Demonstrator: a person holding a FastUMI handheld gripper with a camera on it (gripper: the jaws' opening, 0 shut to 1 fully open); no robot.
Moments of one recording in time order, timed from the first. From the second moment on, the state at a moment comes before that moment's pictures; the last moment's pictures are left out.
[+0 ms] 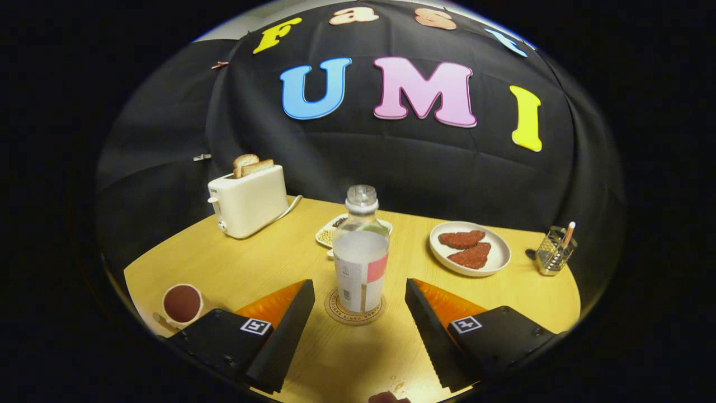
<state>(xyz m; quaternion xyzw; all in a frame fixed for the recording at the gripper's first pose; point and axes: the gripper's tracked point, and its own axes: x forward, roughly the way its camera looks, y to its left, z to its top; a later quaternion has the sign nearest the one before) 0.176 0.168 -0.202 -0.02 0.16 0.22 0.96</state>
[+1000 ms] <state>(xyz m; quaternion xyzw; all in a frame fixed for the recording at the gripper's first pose) 0.021 0.024 -0.019 0.01 0.06 0.08 0.99</state>
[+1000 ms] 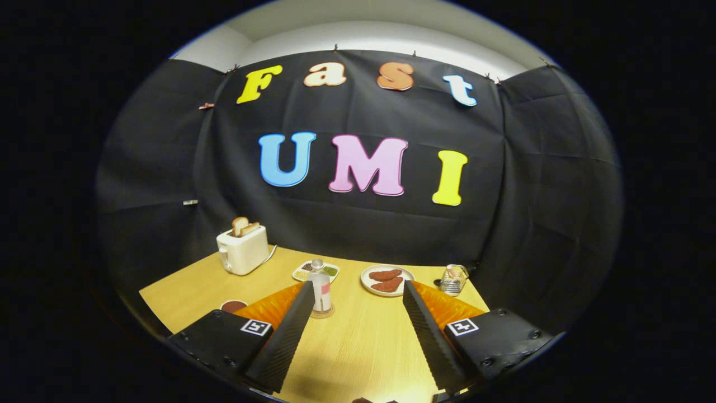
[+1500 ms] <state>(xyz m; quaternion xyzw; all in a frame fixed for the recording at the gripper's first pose) -0.062 -0.032 -0.017 0.00 0.06 0.00 1.00</state>
